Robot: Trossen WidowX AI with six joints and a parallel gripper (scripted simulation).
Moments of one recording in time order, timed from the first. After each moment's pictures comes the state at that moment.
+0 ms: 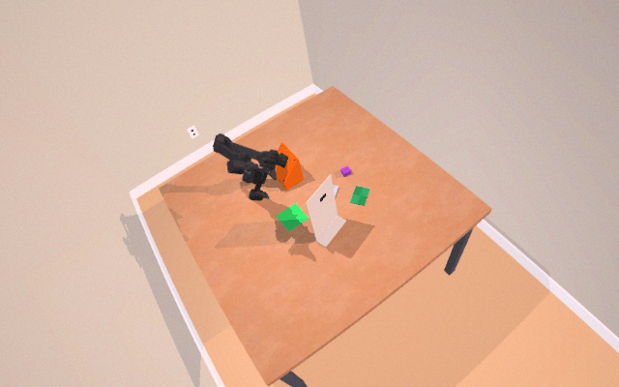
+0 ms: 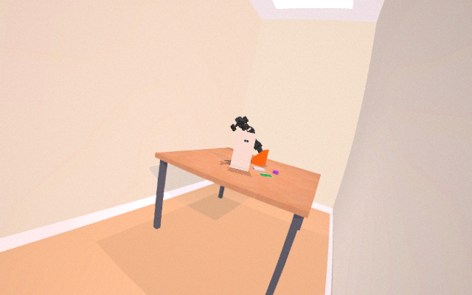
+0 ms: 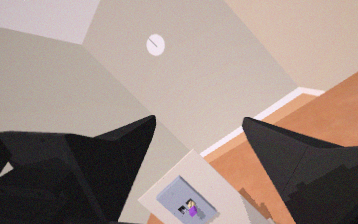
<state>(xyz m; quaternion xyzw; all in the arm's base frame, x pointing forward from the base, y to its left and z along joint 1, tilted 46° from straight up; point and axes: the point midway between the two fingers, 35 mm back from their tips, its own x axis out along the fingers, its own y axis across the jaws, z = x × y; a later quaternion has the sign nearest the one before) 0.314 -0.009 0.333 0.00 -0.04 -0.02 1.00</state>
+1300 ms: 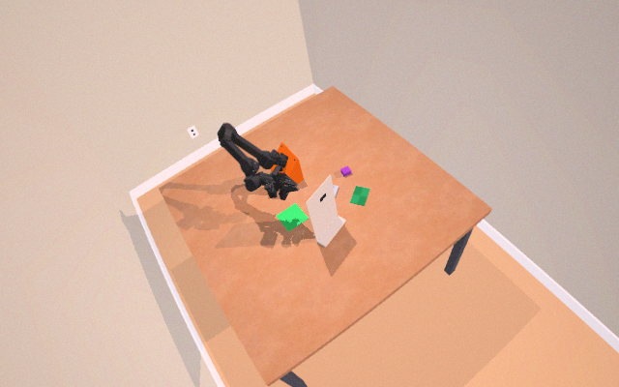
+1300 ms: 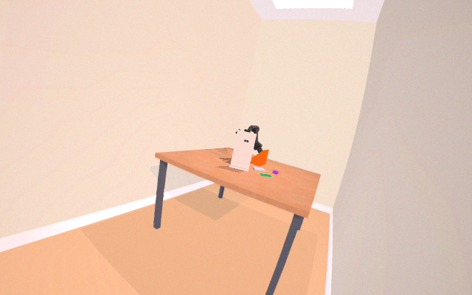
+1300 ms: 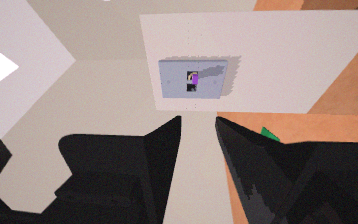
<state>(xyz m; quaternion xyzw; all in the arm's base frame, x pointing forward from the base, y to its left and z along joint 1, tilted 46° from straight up) 0.268 -0.026 0.158 0.38 0.22 0.02 0.90</state>
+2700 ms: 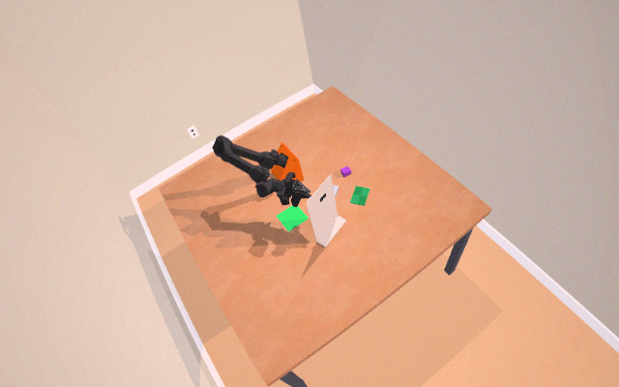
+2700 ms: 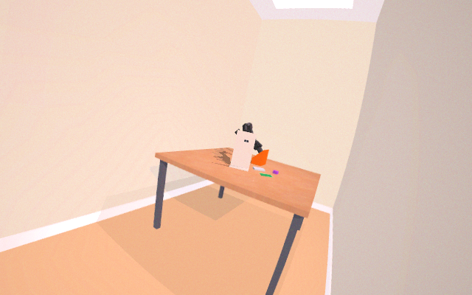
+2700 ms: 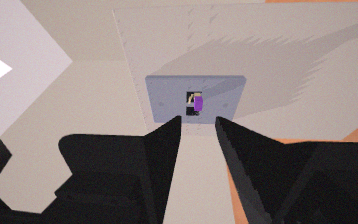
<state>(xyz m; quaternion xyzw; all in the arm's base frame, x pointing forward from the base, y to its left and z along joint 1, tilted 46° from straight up) 0.339 -0.024 0.143 0.38 0.22 0.02 0.90</state>
